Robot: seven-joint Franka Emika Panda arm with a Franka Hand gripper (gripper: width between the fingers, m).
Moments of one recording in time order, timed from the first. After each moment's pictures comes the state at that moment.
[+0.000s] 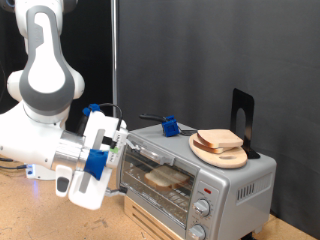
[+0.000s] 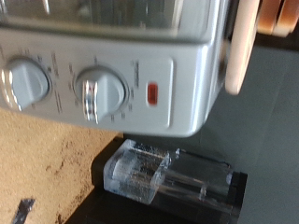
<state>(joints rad) -0.45 0.23 0.13 -2.22 1.53 1.99 -0.27</state>
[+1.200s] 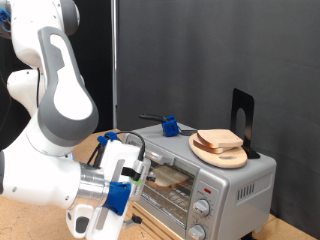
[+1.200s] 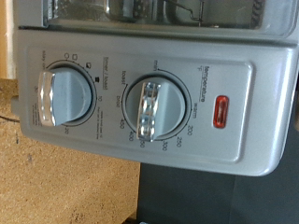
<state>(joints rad) -0.44 0.52 0.13 -1.84 1.16 1.83 -0.13</state>
